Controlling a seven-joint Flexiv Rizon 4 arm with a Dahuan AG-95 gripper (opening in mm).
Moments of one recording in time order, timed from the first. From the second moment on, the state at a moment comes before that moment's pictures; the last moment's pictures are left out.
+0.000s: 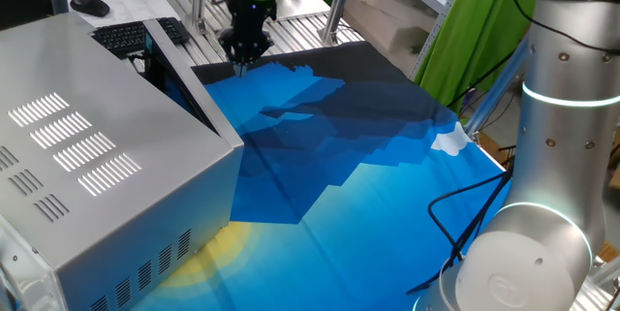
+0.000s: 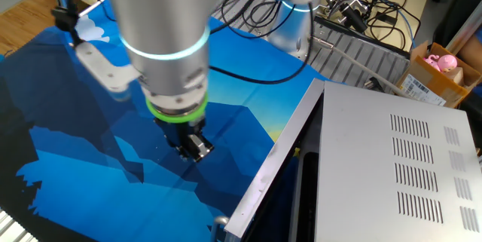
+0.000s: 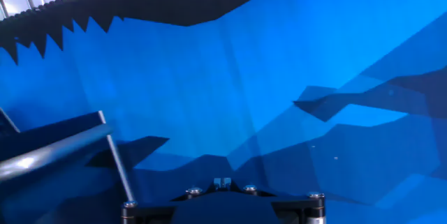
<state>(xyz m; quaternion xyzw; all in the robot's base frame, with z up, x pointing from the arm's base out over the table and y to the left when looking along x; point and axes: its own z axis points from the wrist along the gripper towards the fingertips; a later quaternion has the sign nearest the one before) 0.651 0.032 0.174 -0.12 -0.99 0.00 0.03</state>
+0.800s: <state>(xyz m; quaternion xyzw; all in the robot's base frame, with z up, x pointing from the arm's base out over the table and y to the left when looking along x) 0.652 0.032 0.173 0.00 -1.00 0.02 0.04</state>
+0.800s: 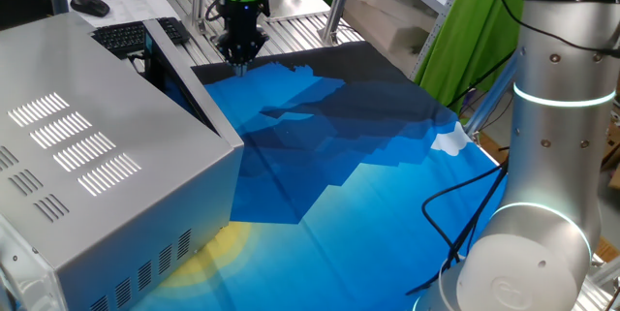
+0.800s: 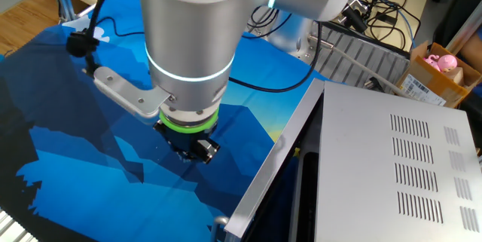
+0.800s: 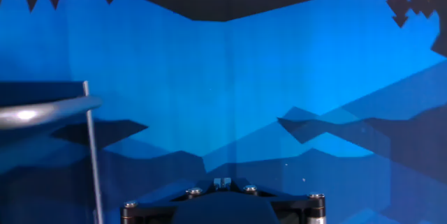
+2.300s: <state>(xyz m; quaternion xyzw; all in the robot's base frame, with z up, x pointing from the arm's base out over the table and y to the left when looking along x) 0.666 0.163 0.177 -0.14 -0.98 -0.10 0.05</state>
